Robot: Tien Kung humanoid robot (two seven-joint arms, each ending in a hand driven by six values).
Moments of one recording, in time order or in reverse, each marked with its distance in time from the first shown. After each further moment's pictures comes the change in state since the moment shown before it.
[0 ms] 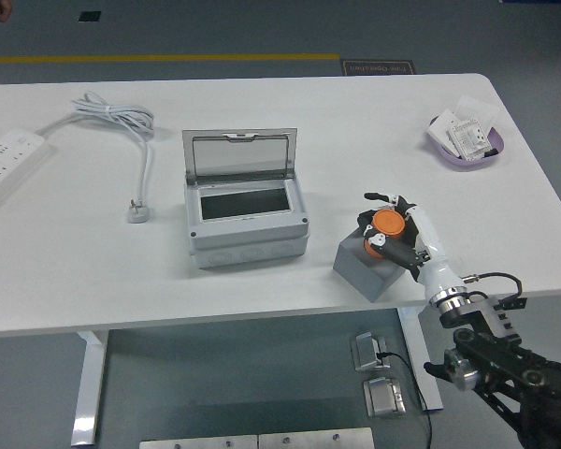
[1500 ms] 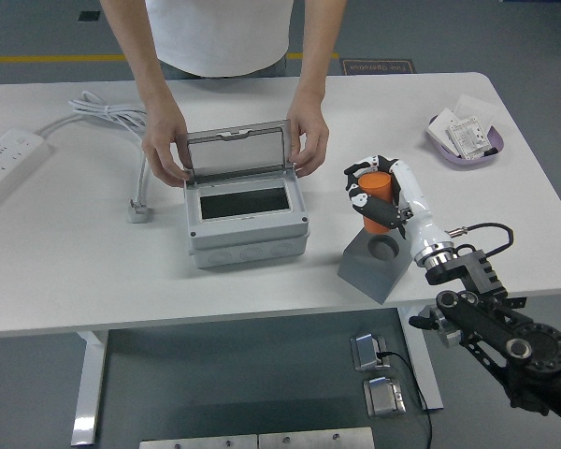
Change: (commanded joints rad) left arm 0.003 0.009 0.066 0.004 -0.044 0.003 0.000; right arm 0.158 0.041 0.030 0.075 -0.288 -0.071 -0.242
